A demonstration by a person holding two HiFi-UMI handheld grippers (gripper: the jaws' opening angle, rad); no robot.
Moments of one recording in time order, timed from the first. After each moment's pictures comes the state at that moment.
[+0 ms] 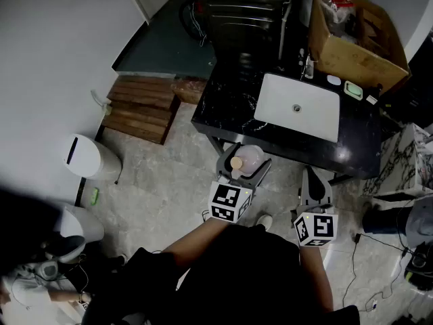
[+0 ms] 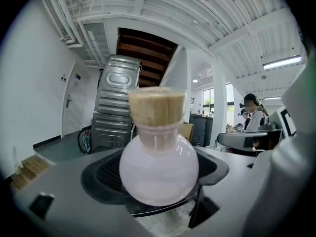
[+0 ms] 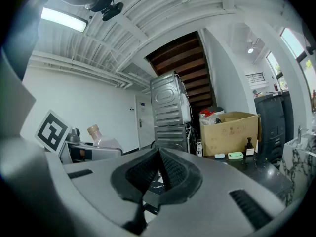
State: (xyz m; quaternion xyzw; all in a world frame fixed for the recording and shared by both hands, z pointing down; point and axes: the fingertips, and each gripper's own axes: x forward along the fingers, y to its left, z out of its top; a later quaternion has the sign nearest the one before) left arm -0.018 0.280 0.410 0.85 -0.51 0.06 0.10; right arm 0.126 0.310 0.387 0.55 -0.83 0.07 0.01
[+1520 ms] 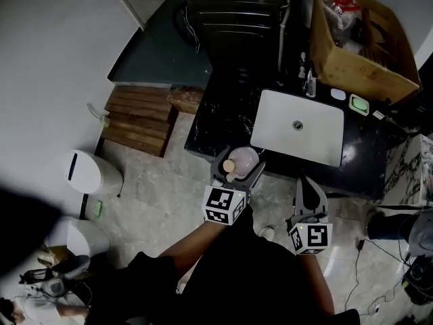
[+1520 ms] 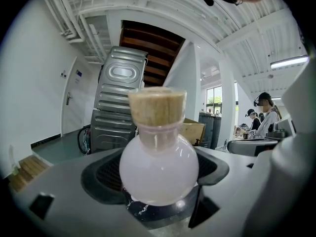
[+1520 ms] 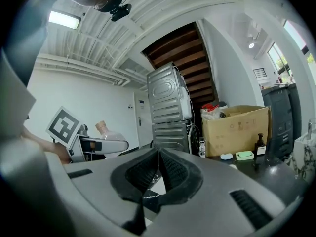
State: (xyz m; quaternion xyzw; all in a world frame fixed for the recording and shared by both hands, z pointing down) left arm -0.026 0.151 0.427 0.85 -0.52 0.07 0.11; right arm 0.122 0.204 0.414 0.54 -0.84 0.09 0.01
